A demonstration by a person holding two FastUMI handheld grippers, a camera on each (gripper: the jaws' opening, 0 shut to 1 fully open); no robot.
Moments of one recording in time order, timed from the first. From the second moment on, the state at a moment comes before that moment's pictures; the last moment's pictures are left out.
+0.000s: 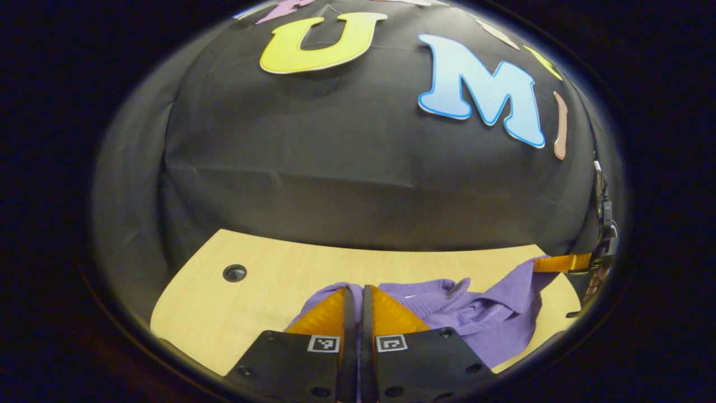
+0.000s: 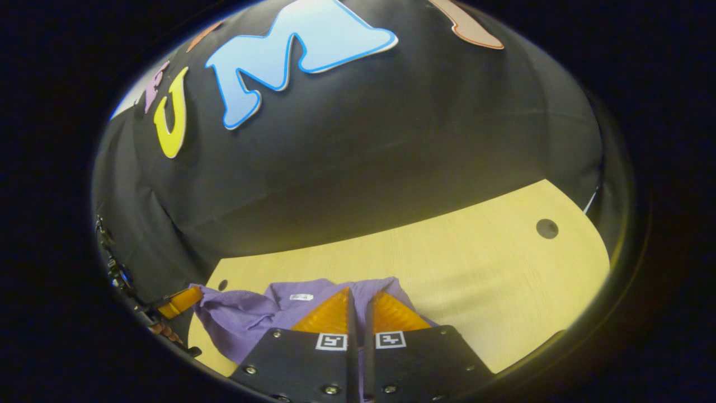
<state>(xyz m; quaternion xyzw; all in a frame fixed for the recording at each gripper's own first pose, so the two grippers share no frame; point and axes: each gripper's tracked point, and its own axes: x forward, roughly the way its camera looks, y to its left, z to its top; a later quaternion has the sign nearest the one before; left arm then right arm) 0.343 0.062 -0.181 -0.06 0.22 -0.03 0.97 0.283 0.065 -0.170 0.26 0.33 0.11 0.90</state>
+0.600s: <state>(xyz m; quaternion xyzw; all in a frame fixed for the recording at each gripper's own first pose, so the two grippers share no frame) 0.362 0.073 -0.212 -0.03 0.23 0.03 0.97 0.302 0.081 -0.215 0.21 0.35 0.09 0.91</state>
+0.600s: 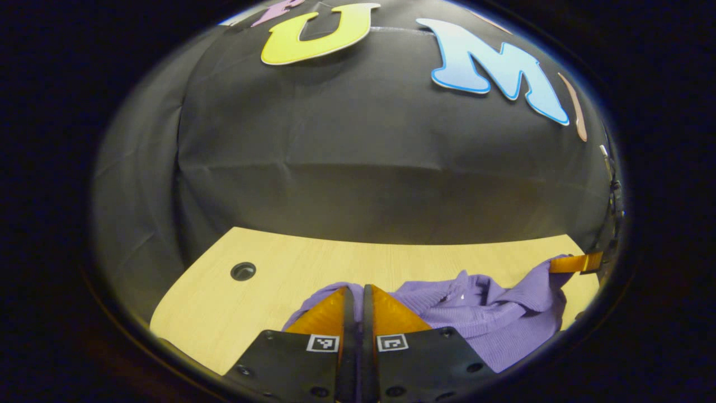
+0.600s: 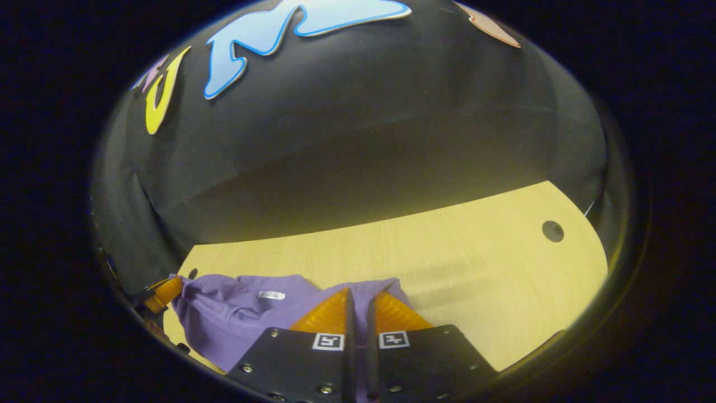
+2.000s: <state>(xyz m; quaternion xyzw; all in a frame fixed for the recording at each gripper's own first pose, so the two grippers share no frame) 0.239 0.068 -0.049 -0.04 0.09 -0.01 0.99 0.161 0.066 -0.037 0.06 0.18 0.06 0.98</state>
